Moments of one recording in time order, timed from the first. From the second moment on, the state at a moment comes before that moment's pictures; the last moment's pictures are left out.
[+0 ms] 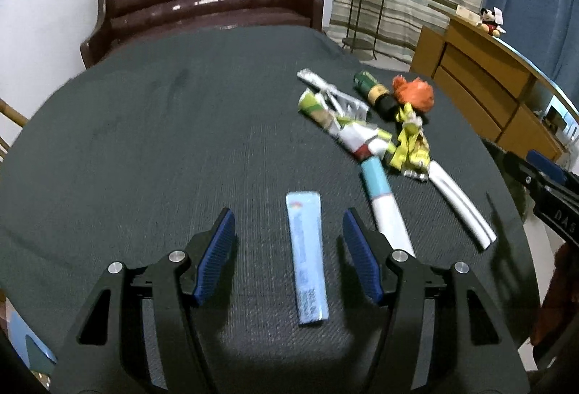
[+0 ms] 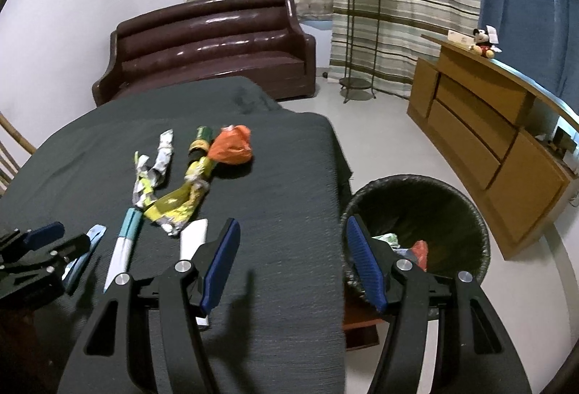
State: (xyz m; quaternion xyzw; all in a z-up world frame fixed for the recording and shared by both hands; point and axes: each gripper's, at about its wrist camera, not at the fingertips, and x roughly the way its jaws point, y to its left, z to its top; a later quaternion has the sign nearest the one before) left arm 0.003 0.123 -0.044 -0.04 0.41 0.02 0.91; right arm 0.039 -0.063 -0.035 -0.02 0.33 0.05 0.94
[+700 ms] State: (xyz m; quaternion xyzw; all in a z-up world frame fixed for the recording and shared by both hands) left arm -0.001 0.128 -0.047 -0.02 0.39 0.00 0.92; right arm 0.033 -0.024 -0.044 -0.04 0.34 0.10 0.93
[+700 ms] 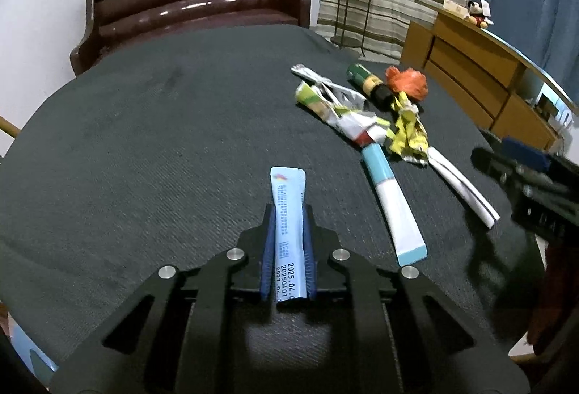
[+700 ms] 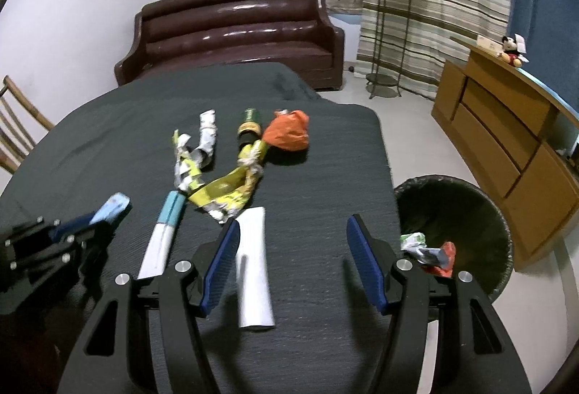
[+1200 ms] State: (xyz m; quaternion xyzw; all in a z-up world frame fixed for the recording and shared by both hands) left arm 0.005 0.148 -0.038 -0.04 0.38 0.02 0.92; right arm 0.036 -0.005 -0.062 -0.09 0.40 0.11 0.91
